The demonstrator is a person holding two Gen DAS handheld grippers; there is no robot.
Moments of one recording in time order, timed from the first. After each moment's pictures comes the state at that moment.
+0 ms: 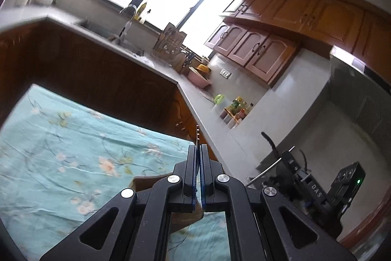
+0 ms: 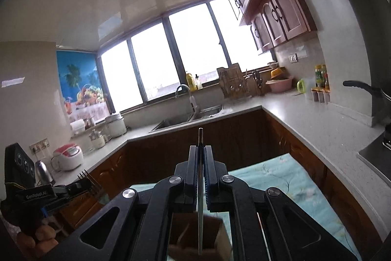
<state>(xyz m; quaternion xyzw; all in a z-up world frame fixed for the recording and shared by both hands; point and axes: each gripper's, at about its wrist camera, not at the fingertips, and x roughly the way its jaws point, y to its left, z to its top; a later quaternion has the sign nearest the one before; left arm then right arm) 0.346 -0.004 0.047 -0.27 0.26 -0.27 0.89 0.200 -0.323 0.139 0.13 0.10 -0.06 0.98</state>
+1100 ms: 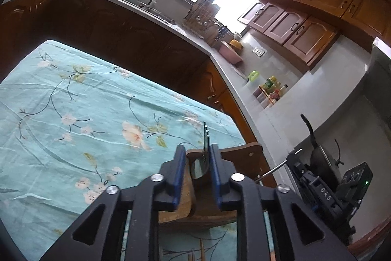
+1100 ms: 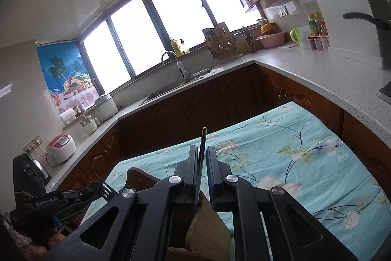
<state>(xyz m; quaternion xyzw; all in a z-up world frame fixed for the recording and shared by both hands) 0.408 -0.027 -0.028 -0.27 0.34 -0.22 0.88 0.256 -0.357 0.026 0.20 0.20 -0.06 0.96</state>
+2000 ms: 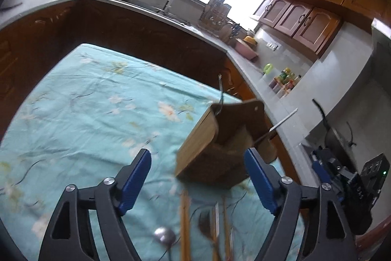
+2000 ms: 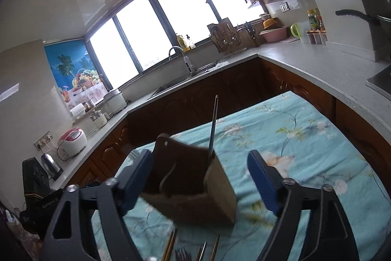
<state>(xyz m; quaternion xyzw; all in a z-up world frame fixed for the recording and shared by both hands) 0.270 0.018 0.002 -0.21 0.35 -0.16 0.90 0.178 -0.332 0.037 0.21 0.22 -0.04 0.95</state>
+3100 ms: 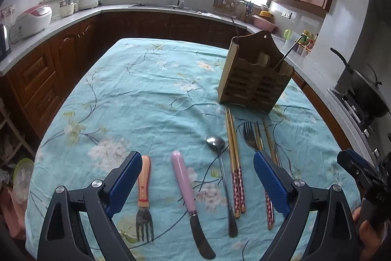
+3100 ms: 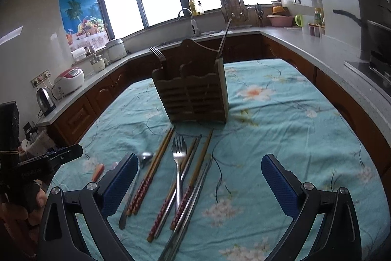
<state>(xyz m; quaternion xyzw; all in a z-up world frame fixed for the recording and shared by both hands) 0.099 0.012 0.005 -0.08 0.38 -0.09 0.92 0.055 -0.257 -0.013 0.11 0.32 -0.04 0.94</state>
